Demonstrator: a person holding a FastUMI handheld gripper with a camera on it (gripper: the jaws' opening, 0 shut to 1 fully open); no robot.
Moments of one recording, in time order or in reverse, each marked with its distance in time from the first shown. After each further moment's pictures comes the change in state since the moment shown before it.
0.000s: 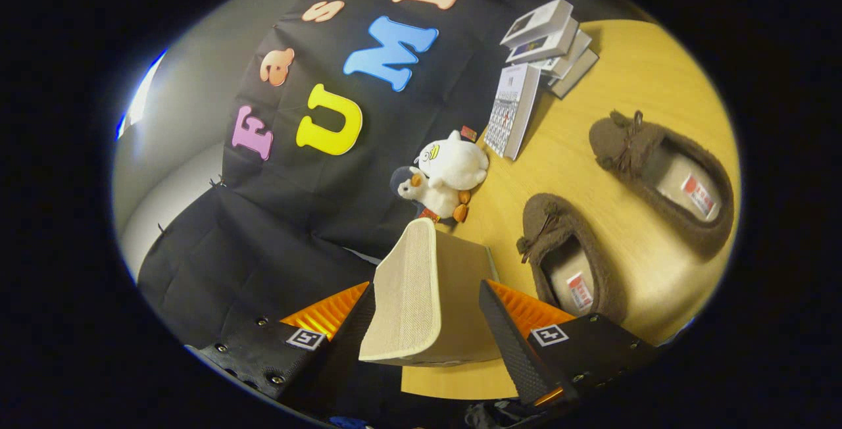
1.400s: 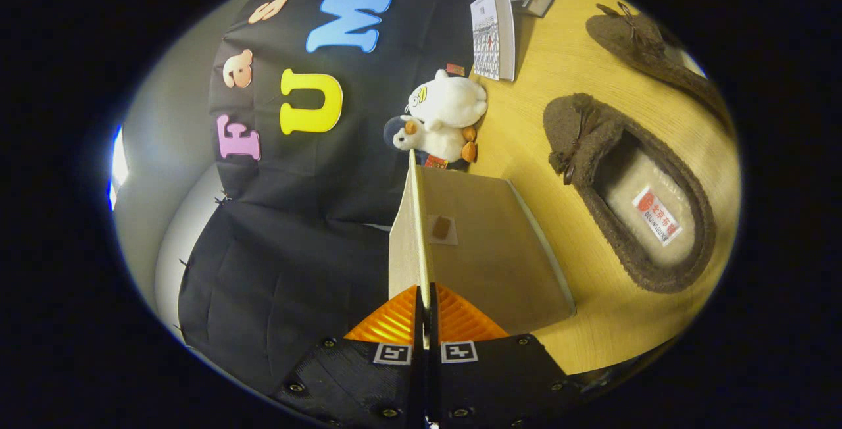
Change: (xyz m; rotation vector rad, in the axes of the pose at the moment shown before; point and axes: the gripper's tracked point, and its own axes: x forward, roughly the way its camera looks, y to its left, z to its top) arm 0.048 0.014 -0.050 0.118 0.209 0.060
